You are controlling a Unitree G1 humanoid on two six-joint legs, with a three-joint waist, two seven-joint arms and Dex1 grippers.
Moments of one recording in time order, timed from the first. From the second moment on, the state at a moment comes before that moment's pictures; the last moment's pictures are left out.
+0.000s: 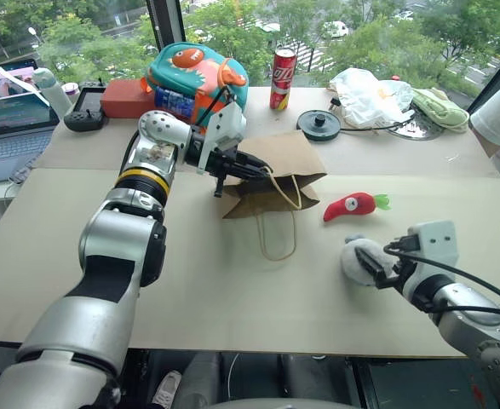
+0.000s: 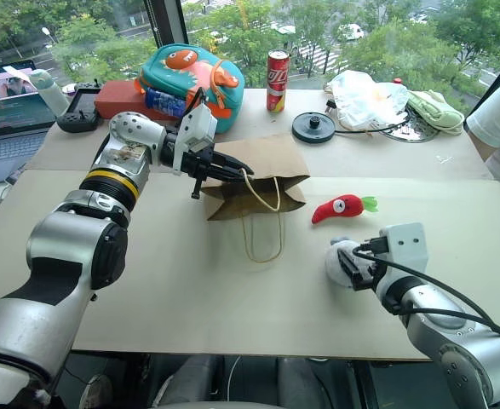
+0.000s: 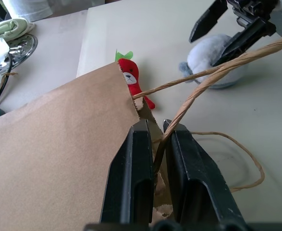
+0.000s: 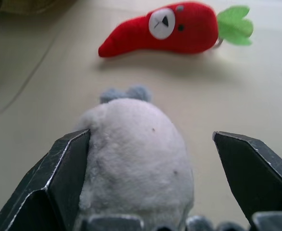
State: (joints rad) left arm -1.35 0.31 -0.03 1.28 0.03 -0.33 -1.57; right arm 0.17 -0.65 -0.28 -0.71 0.87 1.01 -0.09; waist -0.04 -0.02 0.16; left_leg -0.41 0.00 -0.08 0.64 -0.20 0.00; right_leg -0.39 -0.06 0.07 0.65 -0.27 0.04
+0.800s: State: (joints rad) left arm -1.35 0.29 -0.02 1.28 0.03 -0.33 -1.58; right arm 0.13 -0.48 -0.29 -0.72 0.93 1.10 -0.08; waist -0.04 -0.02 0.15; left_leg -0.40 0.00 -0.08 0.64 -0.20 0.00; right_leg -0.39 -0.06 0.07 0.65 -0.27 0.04
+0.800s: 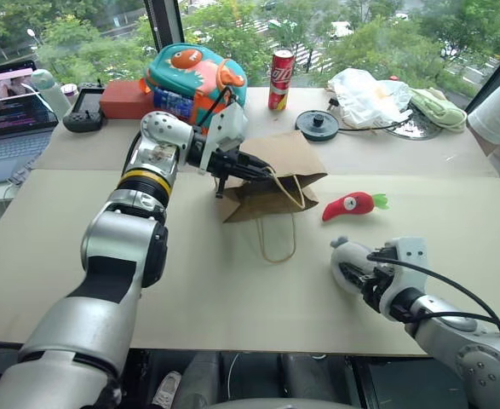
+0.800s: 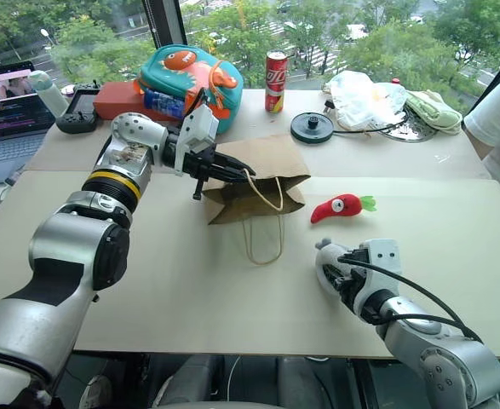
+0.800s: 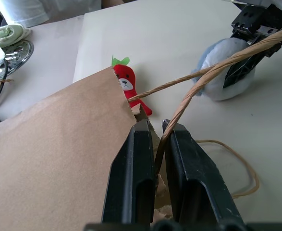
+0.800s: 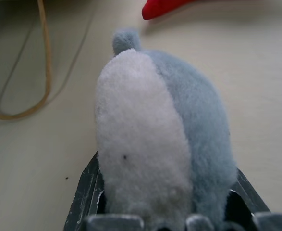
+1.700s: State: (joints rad) left arm -1.30 0.28 -0.06 1.23 -0.03 -0.21 -1.61; right arm -0.30 -0.16 0.04 -0.42 0.97 1.03 -0.26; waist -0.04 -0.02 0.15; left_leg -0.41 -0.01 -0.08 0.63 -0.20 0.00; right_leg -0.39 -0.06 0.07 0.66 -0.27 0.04
